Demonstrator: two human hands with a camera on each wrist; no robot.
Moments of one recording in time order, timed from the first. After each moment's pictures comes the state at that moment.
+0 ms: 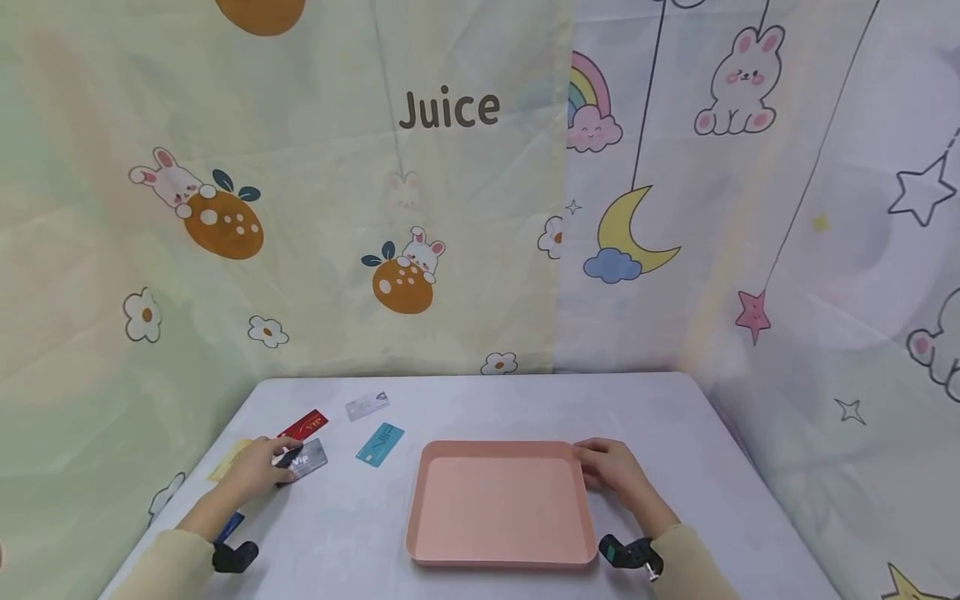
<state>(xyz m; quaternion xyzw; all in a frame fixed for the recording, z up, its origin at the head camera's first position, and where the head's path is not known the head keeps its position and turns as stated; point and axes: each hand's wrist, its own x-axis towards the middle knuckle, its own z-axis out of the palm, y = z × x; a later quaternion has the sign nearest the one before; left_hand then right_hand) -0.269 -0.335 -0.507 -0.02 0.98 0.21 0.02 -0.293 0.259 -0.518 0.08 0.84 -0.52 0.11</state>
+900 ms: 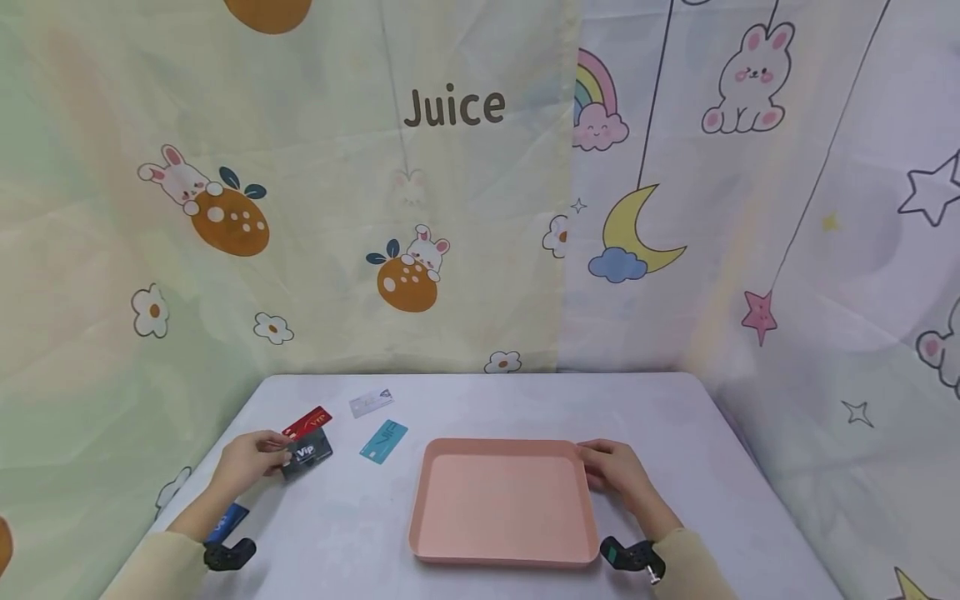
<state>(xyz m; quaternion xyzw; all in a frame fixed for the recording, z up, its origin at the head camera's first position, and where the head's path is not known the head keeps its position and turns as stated) -0.260 -0.343 -0.499 -0.10 0.92 0.37 -0.04 -0.291 0.263 -0.522 0.08 0.83 -0.55 0.10</state>
